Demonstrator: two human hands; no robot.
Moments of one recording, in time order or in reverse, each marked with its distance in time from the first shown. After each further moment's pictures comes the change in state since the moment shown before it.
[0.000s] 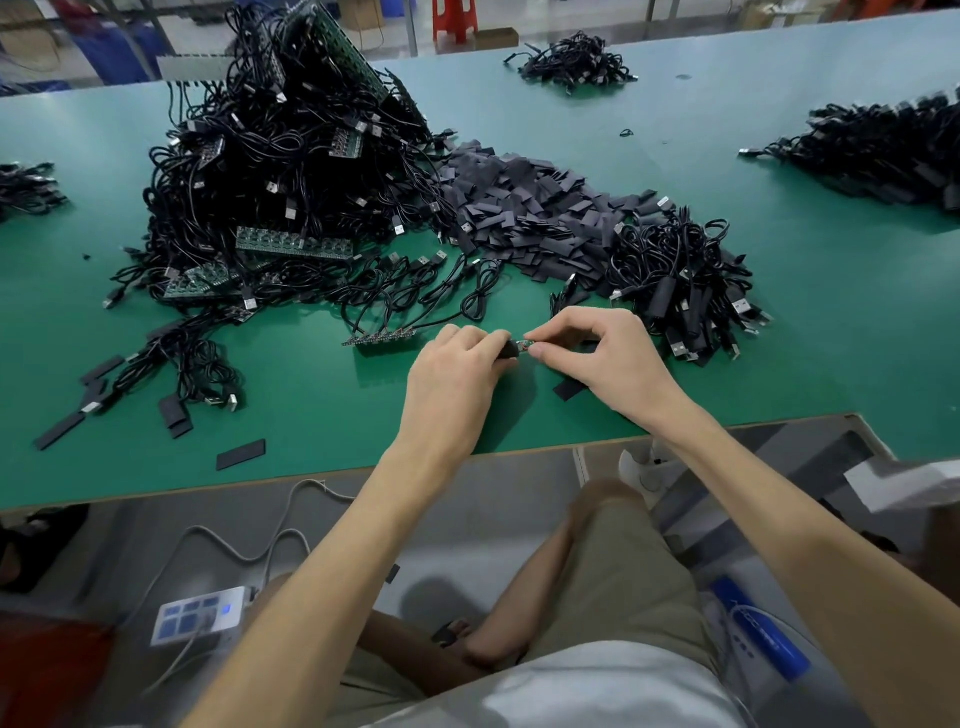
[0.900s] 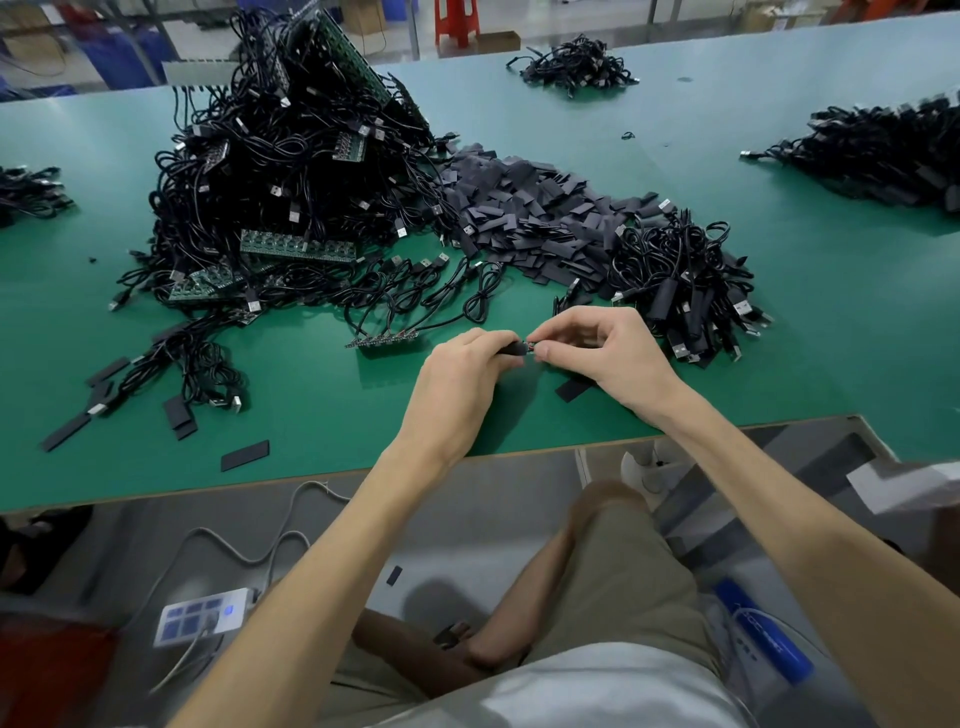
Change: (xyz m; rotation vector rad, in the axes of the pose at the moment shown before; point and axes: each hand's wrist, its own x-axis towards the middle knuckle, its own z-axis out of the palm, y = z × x) left_hand 0.005 0.001 -0.005 -0.307 -0.056 -0.048; right_hand 0.004 0.002 -0.004 0.208 -0.064 0.044
